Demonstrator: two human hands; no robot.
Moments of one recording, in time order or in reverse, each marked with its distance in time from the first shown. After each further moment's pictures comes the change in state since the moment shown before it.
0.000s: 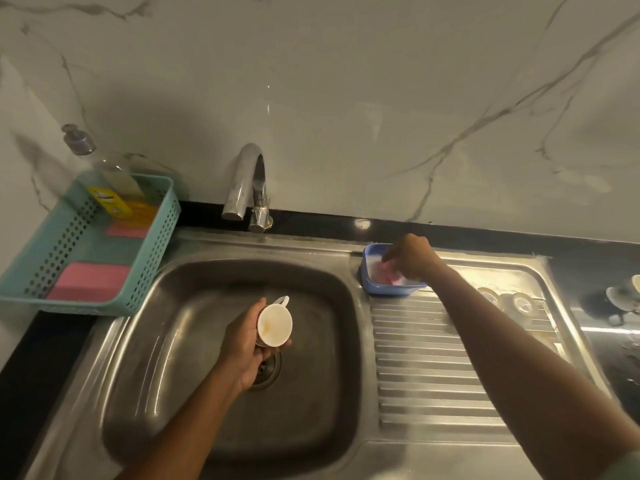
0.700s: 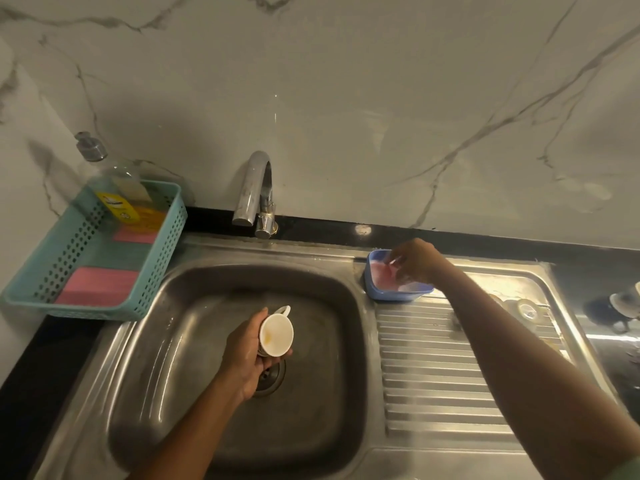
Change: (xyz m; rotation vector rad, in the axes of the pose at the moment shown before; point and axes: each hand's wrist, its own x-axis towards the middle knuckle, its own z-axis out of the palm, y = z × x) left_hand 0.003 -0.003 -0.010 -0.005 0.020 0.004; right_hand -0.002 0.004 -0.009 0.210 -0.040 0.008
